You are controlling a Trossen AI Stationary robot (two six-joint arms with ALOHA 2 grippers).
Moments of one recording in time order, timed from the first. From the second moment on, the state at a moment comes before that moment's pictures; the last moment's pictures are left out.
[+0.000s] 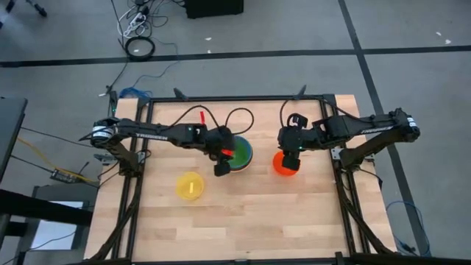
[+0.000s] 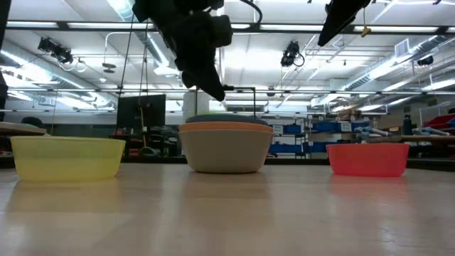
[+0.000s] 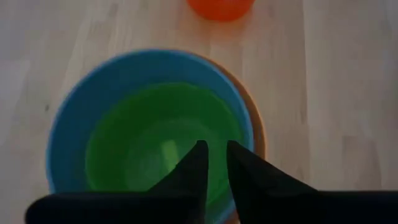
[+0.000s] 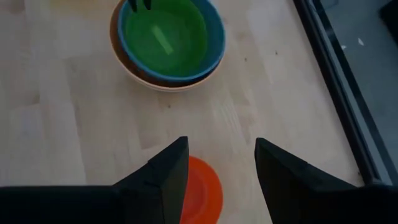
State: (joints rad) left arm 0.06 1.63 1.22 -0.50 0.01 -0.08; right arm 0.15 1.28 1.33 -1.09 0.41 0.27
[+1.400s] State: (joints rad) left arm -0.16 1.63 0.95 -0.90 -0.08 -0.25; right arm 0.20 1.28 1.33 -1.30 0.53 0.48
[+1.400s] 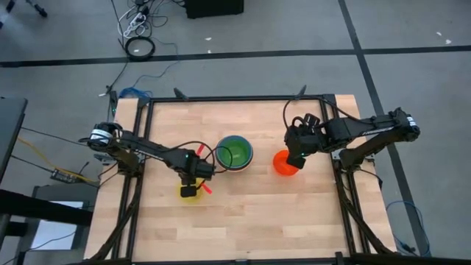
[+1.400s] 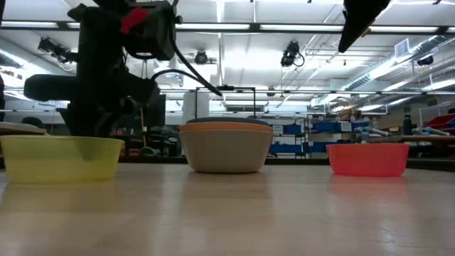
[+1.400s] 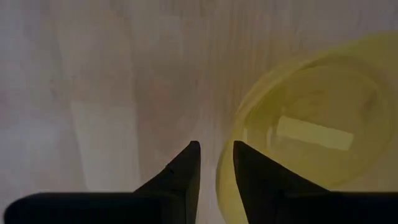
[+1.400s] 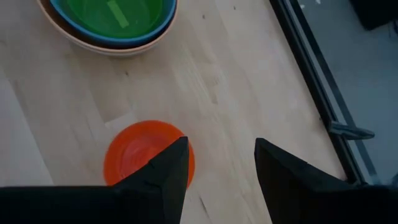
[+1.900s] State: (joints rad) left arm -0.16 1.63 1.13 -0.96 -0.07 -0.16; right arm 0.20 1.28 1.33 -1.30 0.54 0.46
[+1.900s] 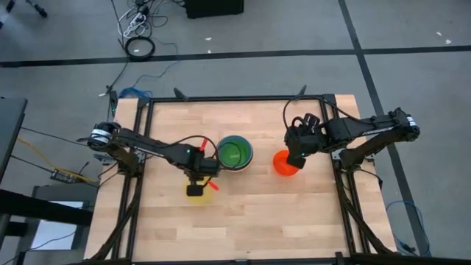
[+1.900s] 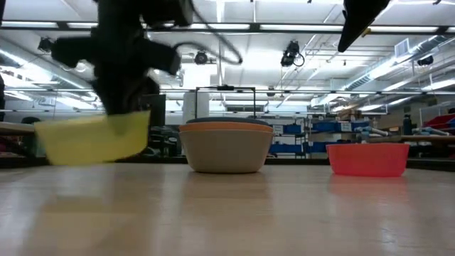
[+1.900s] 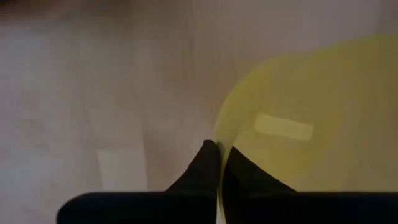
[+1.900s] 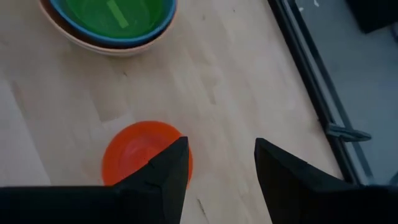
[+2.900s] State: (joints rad) left arm 0.24 1.67 1.45 -0.74 -0.11 -0.05; right arm 0.15 1.28 0.97 -1.13 0.53 0.50
